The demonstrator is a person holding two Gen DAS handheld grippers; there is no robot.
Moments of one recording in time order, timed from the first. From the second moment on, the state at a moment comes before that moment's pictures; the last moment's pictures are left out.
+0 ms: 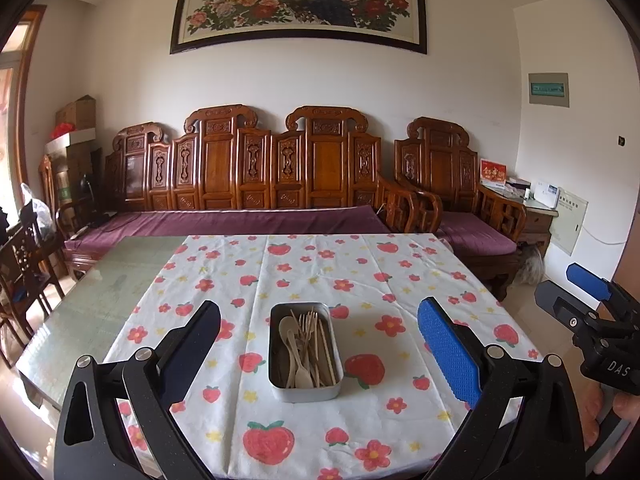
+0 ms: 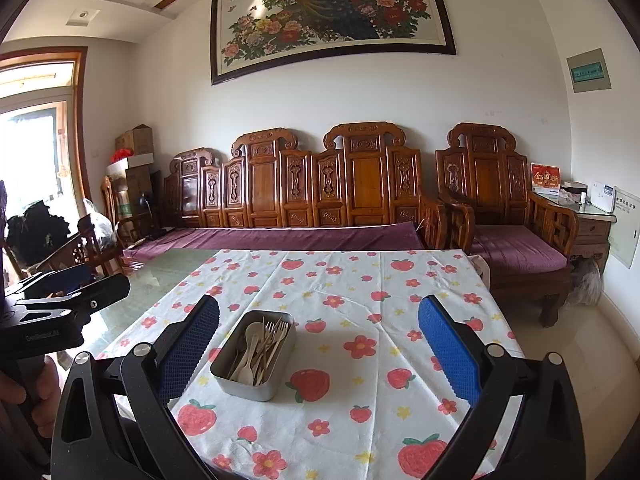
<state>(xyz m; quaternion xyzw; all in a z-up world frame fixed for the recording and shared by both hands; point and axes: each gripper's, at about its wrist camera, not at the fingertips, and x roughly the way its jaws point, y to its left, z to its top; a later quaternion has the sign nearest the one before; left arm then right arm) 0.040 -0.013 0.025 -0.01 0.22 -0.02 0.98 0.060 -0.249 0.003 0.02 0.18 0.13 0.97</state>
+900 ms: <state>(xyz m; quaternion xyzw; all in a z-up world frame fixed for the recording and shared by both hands) 0.040 -0.017 0.024 -0.01 0.22 -0.03 0.98 0.059 -0.247 0.002 0.02 0.18 0.13 0.97</state>
